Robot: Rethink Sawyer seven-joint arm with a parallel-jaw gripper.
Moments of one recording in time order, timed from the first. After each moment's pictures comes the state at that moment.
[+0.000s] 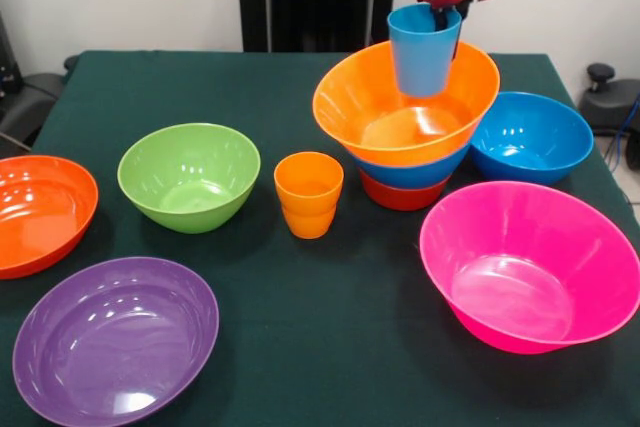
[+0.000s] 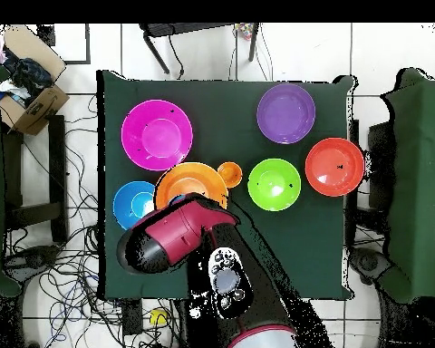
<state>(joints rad) -0.26 -0.87 0.36 1.95 -0.63 0.47 1.76</state>
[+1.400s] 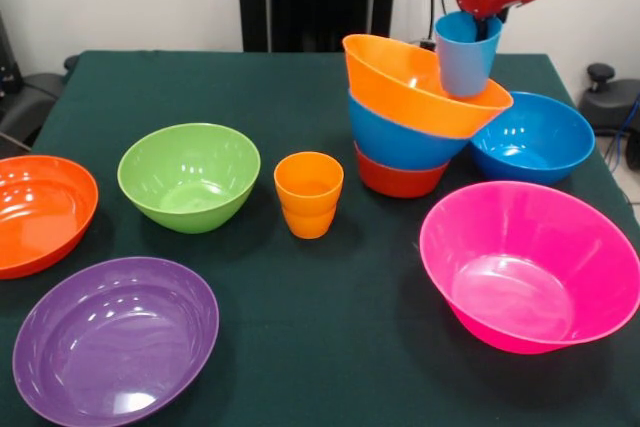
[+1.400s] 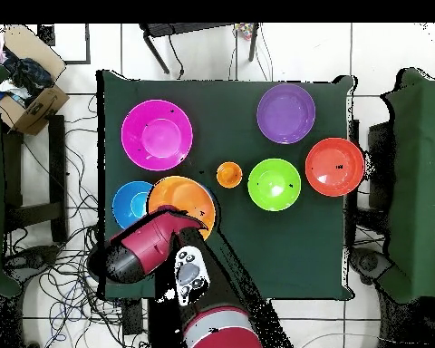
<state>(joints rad) -0.13 -0.79 0.31 1.97 -0.54 0.44 1.78</state>
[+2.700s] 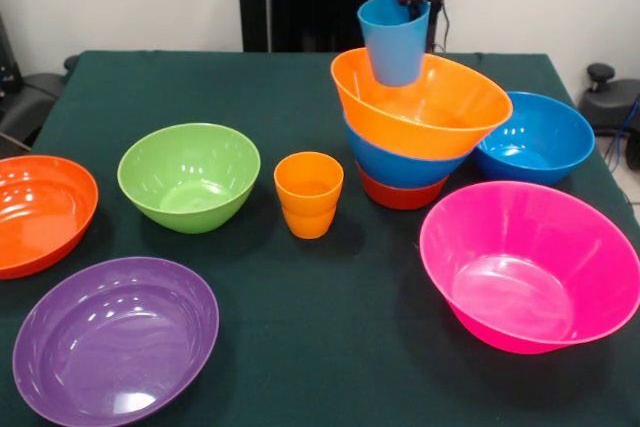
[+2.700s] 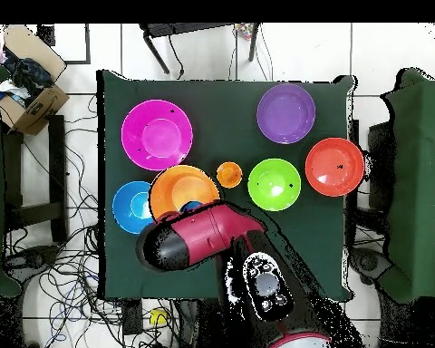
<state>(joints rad) -0.36 -0.88 0.39 2.01 -0.50 0.48 1.78</state>
